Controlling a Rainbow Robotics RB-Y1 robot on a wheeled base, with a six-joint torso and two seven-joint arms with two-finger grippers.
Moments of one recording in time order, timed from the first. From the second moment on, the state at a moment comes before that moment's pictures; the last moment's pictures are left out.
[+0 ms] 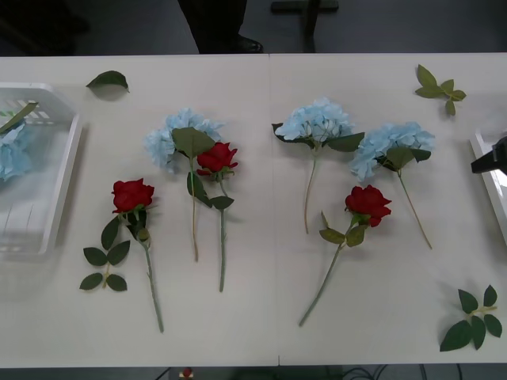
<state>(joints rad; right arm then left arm) -0.45 -0.76 -0.25 -1.47 -0.75 1.61 1.67 -0.34 0.84 0.36 -1.40 0.72 1.35 -1.95</state>
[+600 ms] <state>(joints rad) -0.43 -0.63 -0.03 -1.37 -0.74 1.37 1.67 -0.37 0.74 0.30 -1.81 0.70 1.68 -1.45</state>
